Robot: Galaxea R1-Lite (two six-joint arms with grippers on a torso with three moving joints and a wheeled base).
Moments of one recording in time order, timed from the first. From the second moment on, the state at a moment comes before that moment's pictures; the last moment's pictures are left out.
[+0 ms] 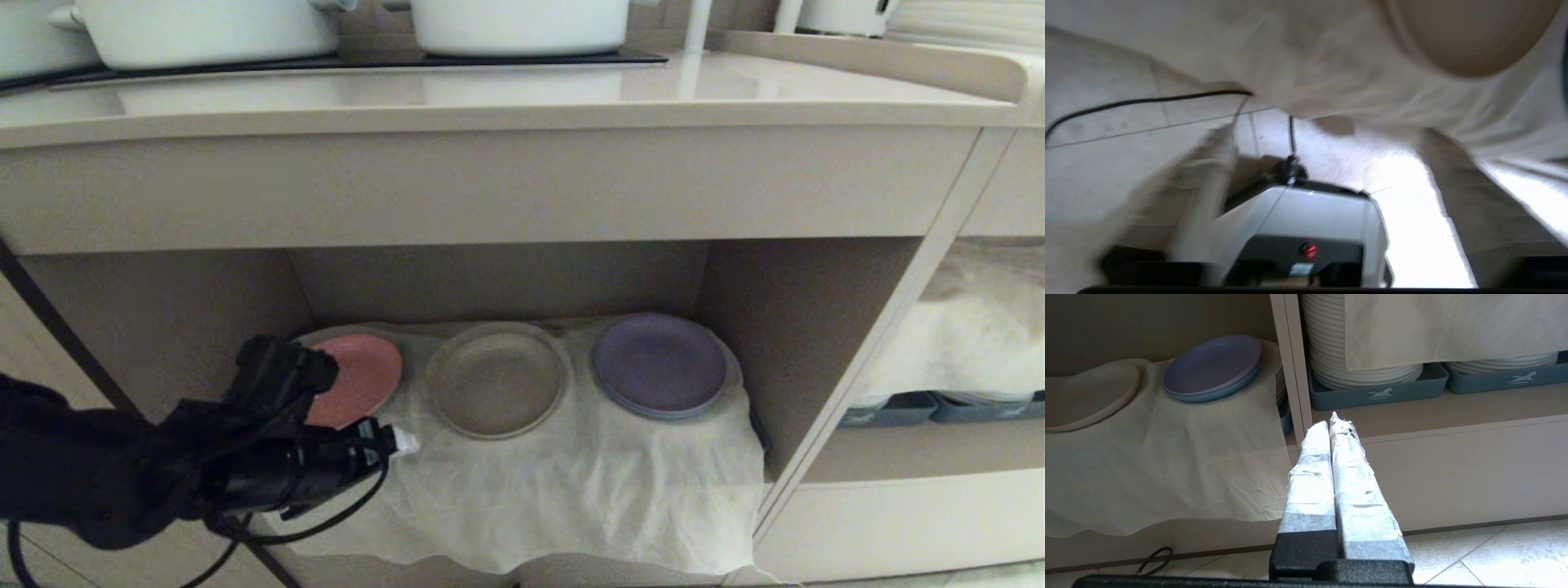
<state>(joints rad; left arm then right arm) -0.37 1.71 -0.61 -0.23 -0.03 -0.76 0.00 0.00 0.00 -0.01 -0.05 0.10</state>
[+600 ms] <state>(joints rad) -0.37 1.46 -0.44 -0.12 -0.03 -0.64 0.00 0.00 0.00 -0.01 -0.05 0.10</state>
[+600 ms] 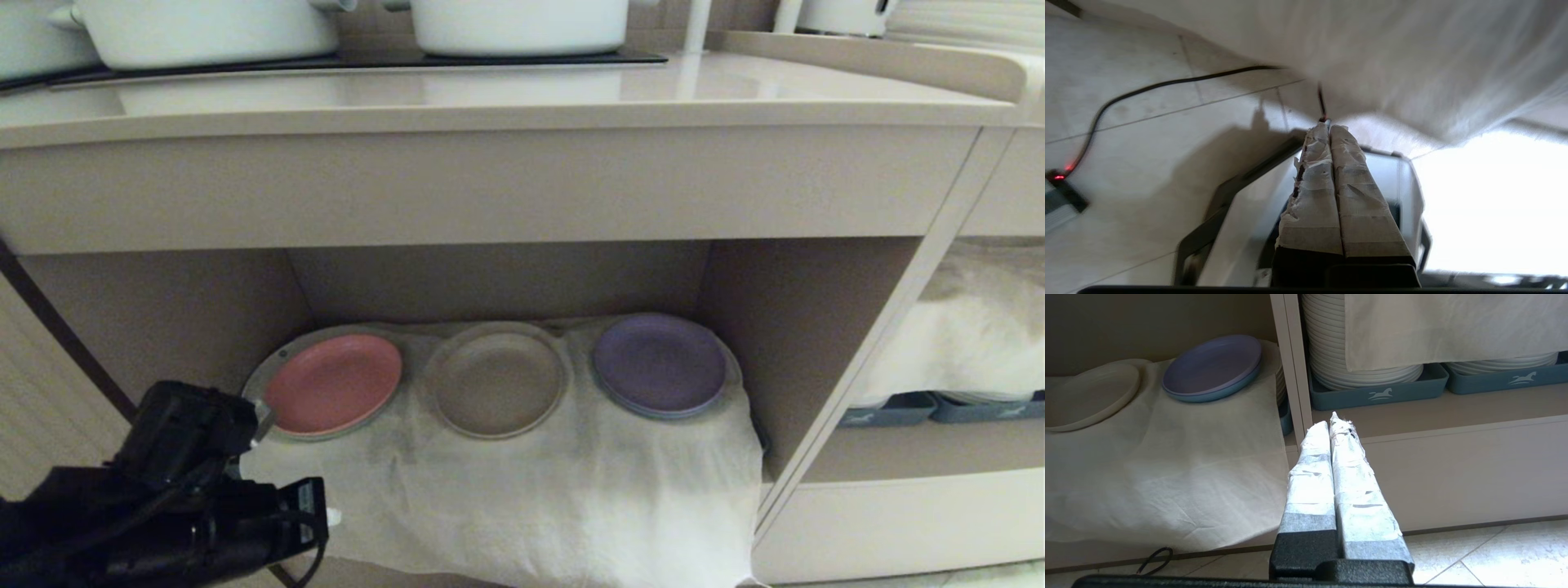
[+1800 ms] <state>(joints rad) -0.32 0.54 -0.26 0.14 -0.12 0.15 0.00 0.00 0.00 -0.01 -0.05 0.10</state>
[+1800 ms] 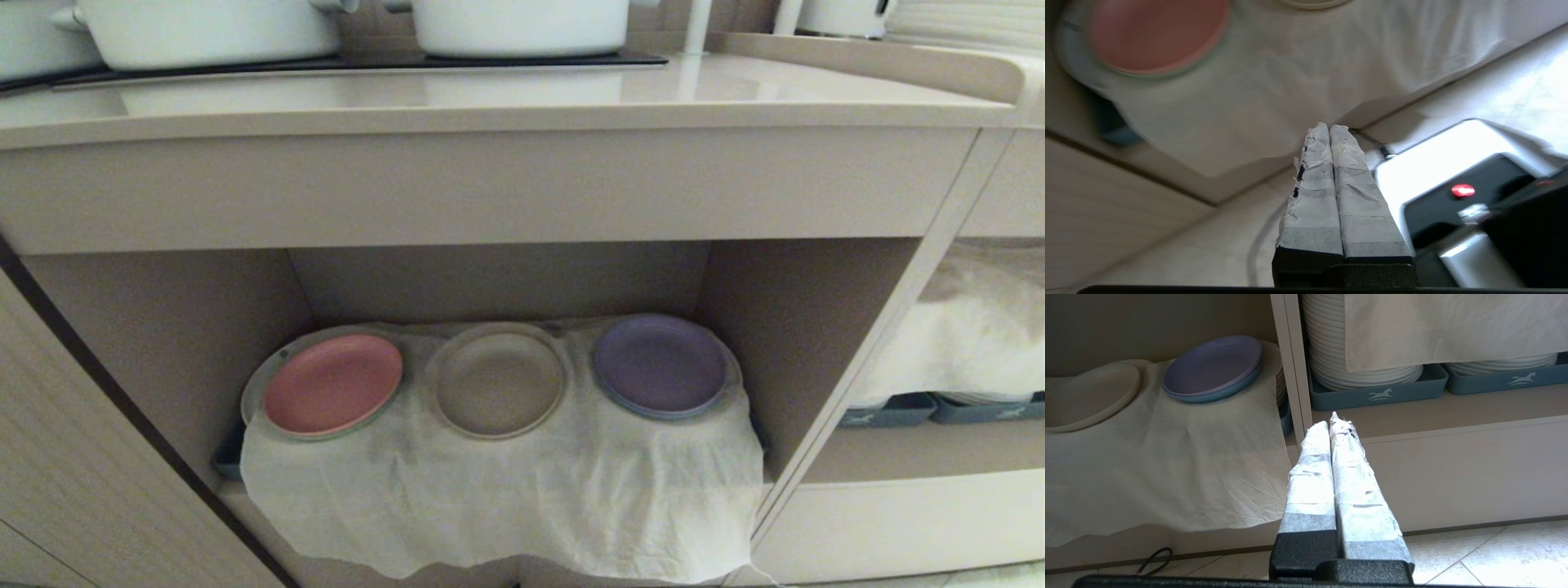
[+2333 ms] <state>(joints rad) -0.01 0.24 -0.13 0.14 -0.39 0.30 0.00 0.00 0.00 -0.01 -0.05 0.10</state>
